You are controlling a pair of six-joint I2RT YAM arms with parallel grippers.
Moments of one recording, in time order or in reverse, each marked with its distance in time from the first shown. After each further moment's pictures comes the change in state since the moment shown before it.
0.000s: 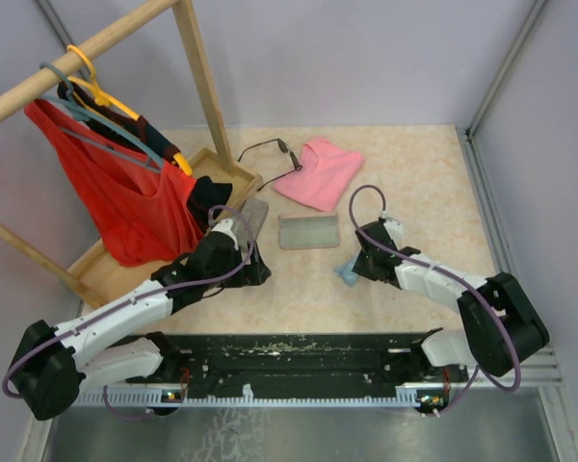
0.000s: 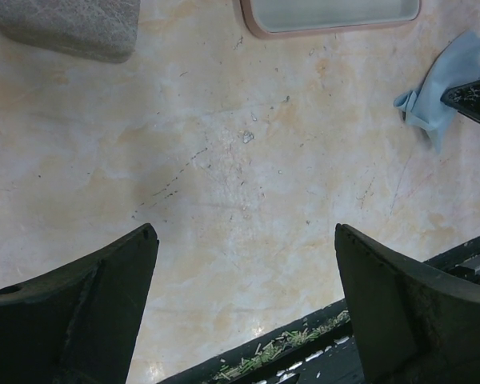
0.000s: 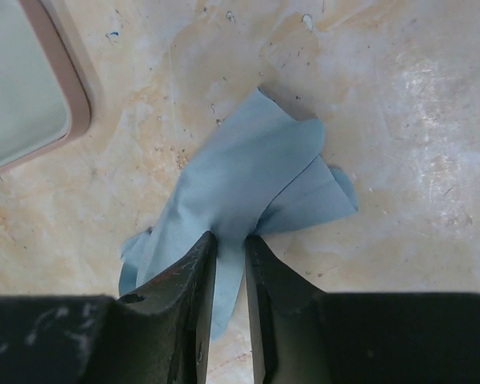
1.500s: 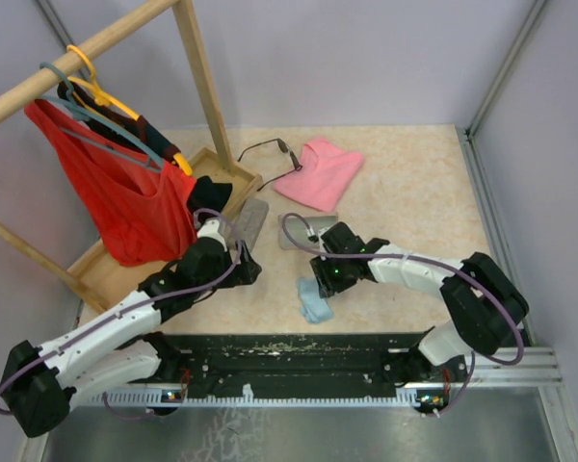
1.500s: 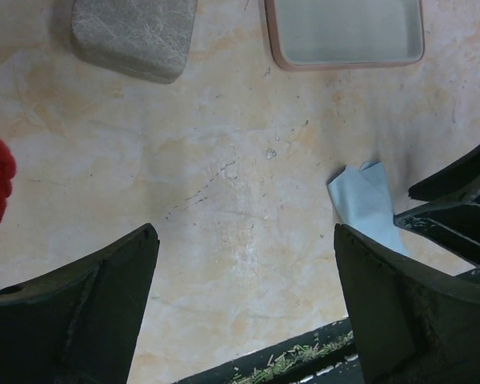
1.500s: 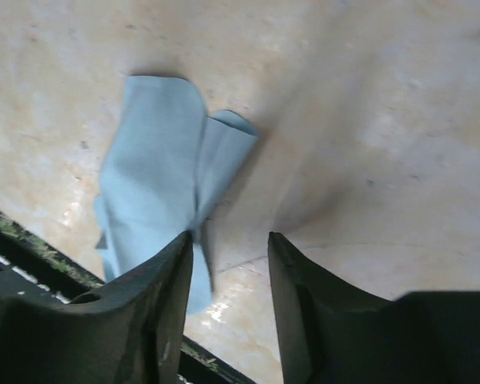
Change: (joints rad) left arm 0.000 -0.150 -0.036 -0.045 -0.108 -0.010; right arm 0.218 0.157 0.187 -0.137 -0.432 -0.608
